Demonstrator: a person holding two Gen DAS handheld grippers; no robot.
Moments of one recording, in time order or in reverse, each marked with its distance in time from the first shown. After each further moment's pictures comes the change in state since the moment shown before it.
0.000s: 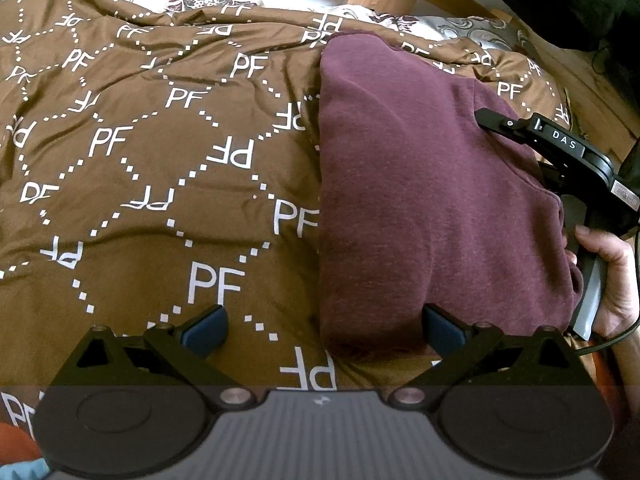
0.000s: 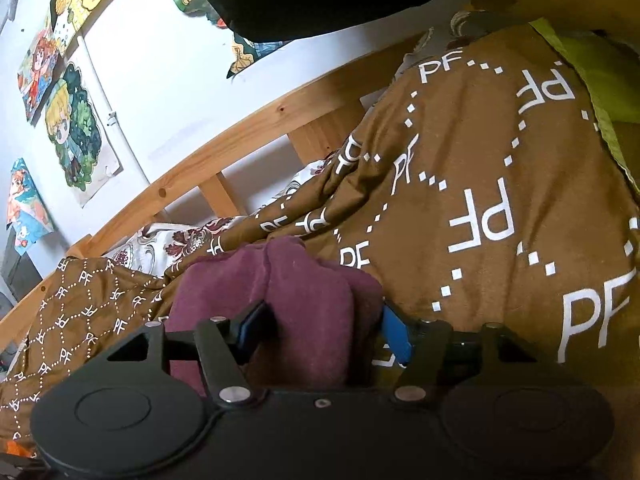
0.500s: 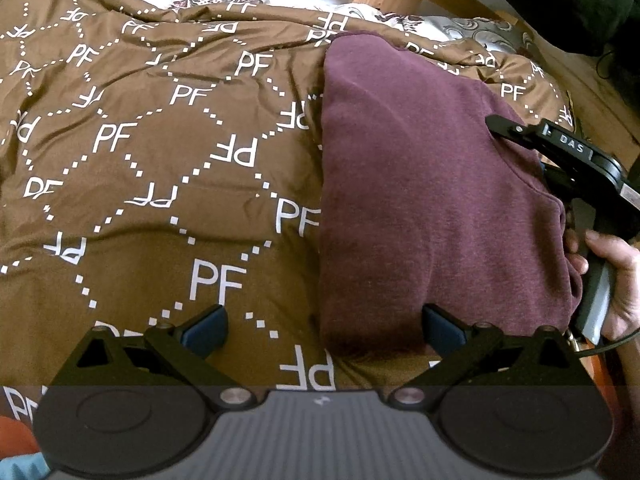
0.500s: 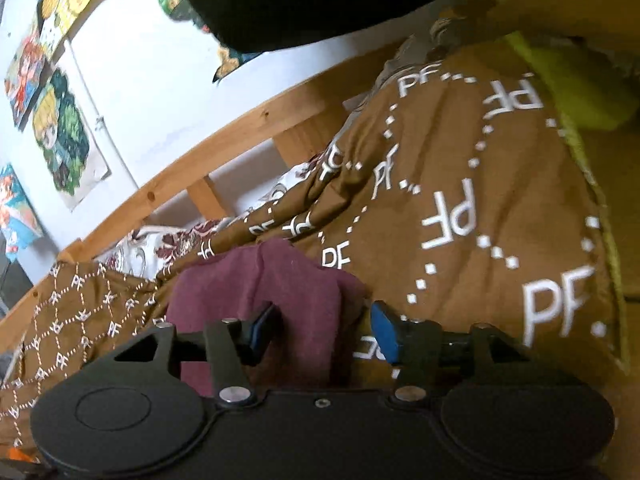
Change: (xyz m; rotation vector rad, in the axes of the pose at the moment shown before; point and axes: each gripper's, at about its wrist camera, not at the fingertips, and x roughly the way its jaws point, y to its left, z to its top) left arm -0.002 0.000 0.001 -0.017 0.014 0.002; right arm -0.009 -0.001 0.005 -0.003 0.019 -0.034
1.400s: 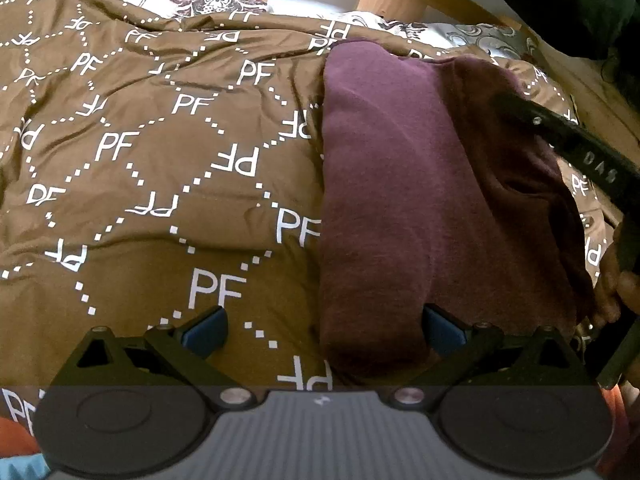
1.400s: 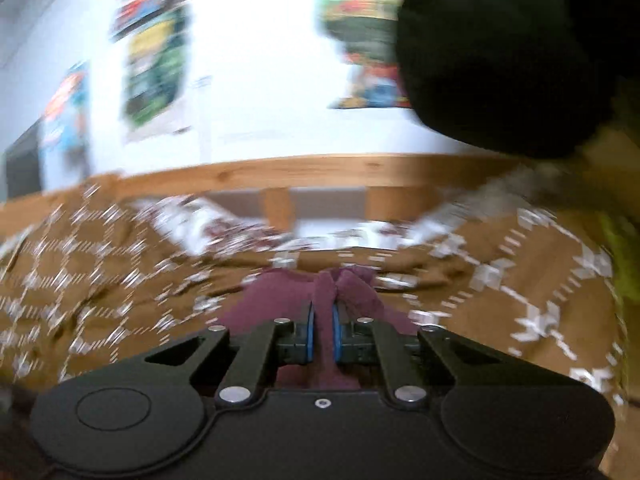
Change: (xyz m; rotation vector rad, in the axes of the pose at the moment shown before) left arm 0.001 -0.002 0.001 0.004 -0.029 0.021; right arm -0.036 0.121 -0.032 -0.507 -0.131 -0.021
